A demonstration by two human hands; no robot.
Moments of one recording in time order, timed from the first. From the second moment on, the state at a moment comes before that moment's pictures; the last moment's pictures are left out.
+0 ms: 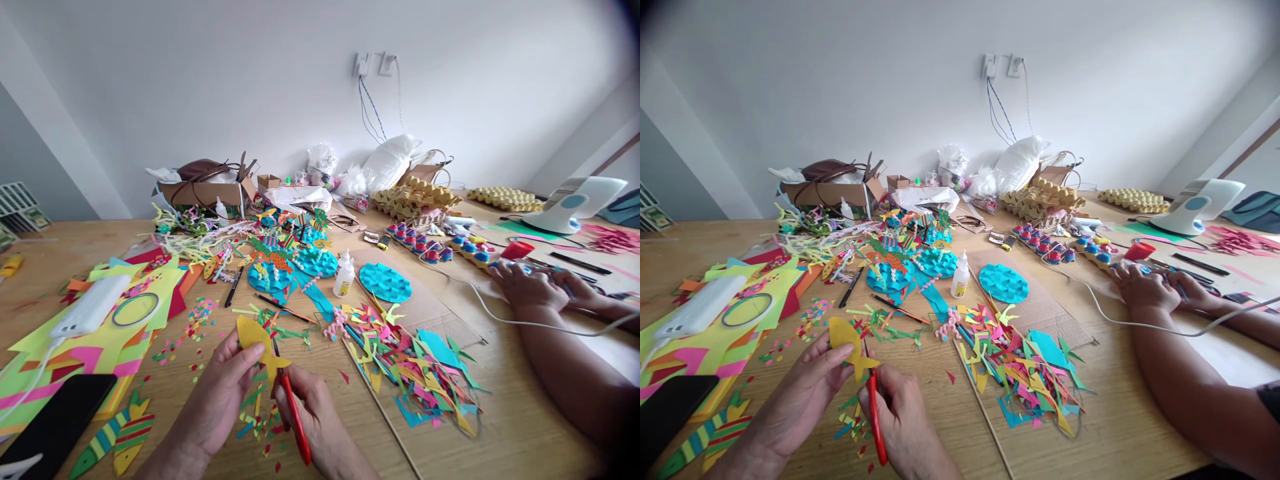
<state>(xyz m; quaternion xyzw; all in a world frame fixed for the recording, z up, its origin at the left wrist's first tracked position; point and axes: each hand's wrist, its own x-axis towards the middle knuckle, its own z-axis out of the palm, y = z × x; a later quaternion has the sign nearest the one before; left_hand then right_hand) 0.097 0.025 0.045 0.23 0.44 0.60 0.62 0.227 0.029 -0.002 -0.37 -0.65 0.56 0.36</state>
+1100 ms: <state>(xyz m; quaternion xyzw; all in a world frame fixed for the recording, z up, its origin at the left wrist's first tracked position) 0.116 0.023 0.037 0.24 0.47 0.63 0.57 0.227 0.027 -0.004 -0.34 -0.64 0.57 0.39</state>
